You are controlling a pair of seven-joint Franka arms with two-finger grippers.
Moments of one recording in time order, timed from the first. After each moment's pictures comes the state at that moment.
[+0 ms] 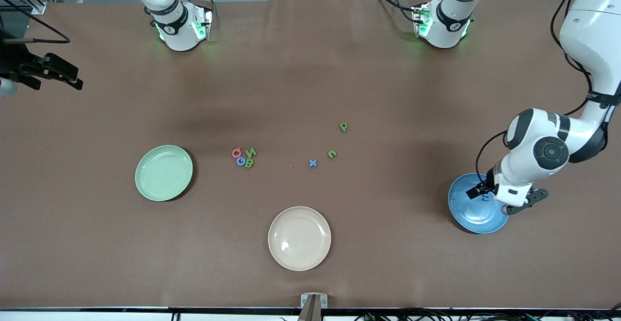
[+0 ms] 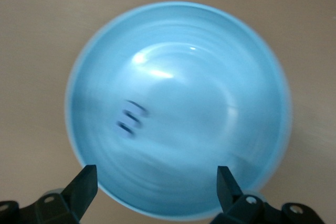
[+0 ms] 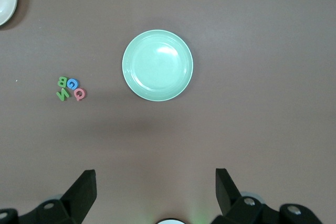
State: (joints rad) left arm 0.54 0.65 -0.65 -1.80 0.59 2.29 -0.85; right arm 0.00 -0.08 -0.03 -1.64 0.01 1.49 0.00
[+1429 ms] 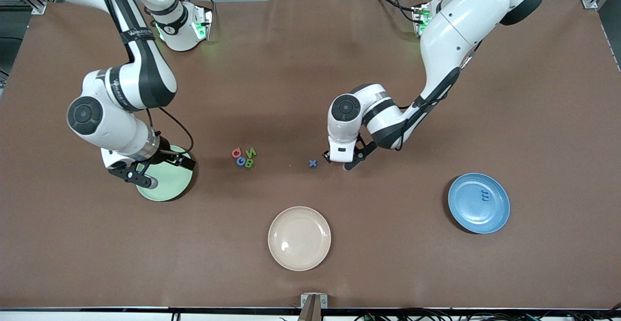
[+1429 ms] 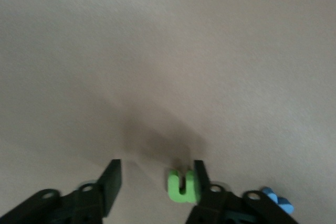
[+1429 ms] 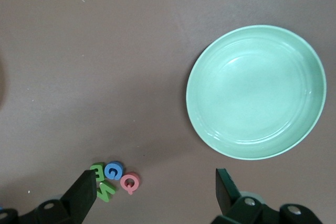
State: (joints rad) left arm -0.21 0.83 -0.60 -1.66 0.59 2.29 -1.75; right arm 0.23 0.29 -0.02 -1.88 0.10 2.15 0.54
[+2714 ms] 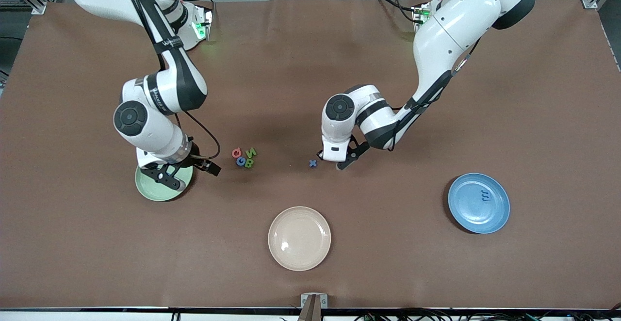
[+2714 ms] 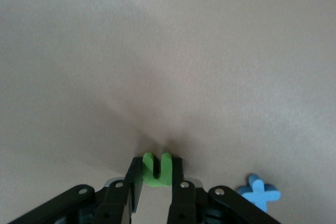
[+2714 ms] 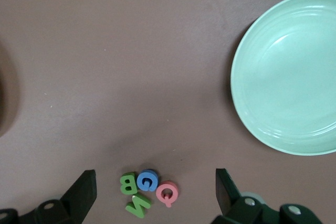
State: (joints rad) left arm -0.23 0.86 -0.59 -1.63 0.59 2.31 -1.75; right arm 0.33 0.37 -0.02 -1.90 0.10 2.30 0.71
